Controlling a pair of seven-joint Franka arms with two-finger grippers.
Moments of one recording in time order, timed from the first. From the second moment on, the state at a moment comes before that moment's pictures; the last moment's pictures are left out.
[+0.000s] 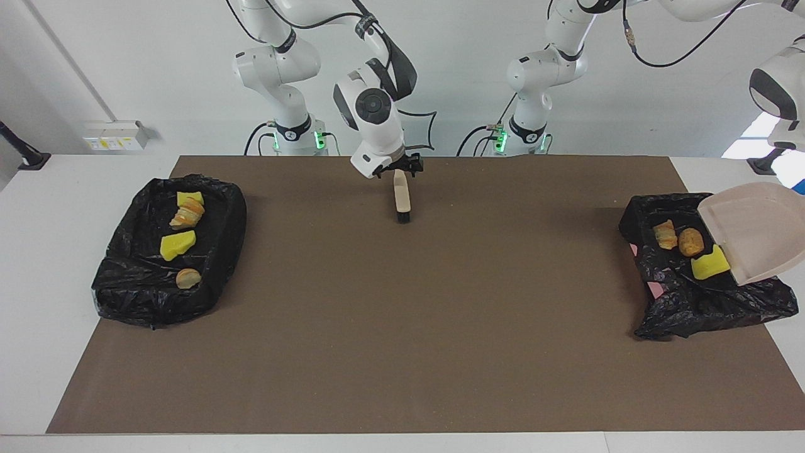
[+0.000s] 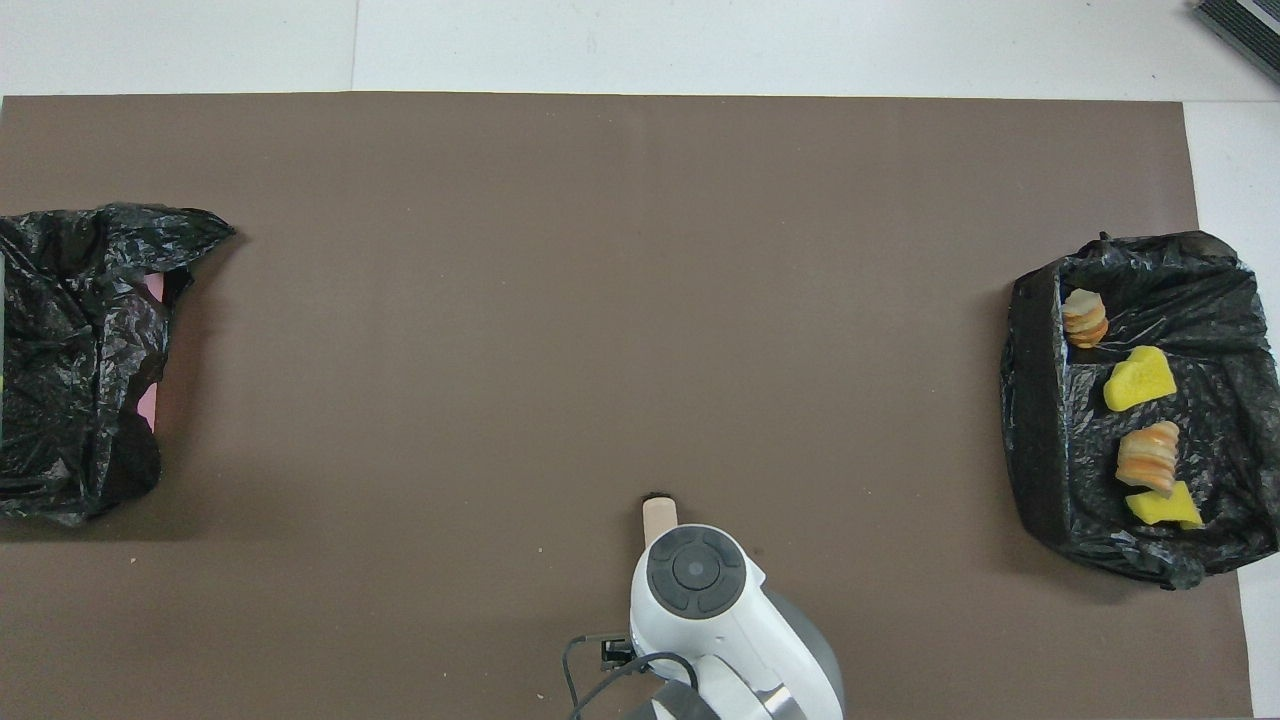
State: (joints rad) left arm 0.26 0.15 0.09 -1.62 0.77 2.05 1.77; right arm 0.24 0.02 0.37 -2.13 0.32 1.95 0.52
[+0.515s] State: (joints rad) left arm 0.23 0.12 0.09 -1.59 0.84 2.05 1.77; right arm 0.06 0.01 0.35 -1.91 0.15 1.84 0.47
